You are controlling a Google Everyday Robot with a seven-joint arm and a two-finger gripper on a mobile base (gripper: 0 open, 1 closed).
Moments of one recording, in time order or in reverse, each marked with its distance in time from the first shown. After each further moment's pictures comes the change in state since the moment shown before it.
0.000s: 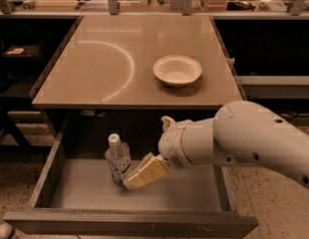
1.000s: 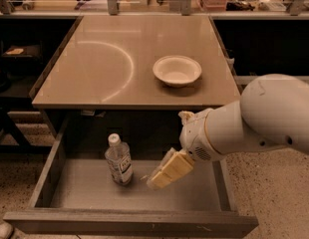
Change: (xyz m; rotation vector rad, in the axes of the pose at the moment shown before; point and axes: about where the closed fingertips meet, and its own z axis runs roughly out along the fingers) arm 0.013 -0.008 -0.052 -0.038 0.129 -0.038
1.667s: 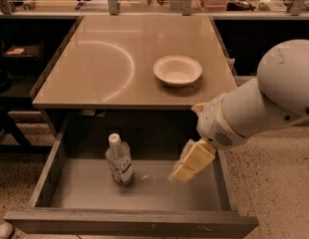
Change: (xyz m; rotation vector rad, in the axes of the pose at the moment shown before) arm 0.013 -0.016 -0.036 -0.039 0.118 -0.033
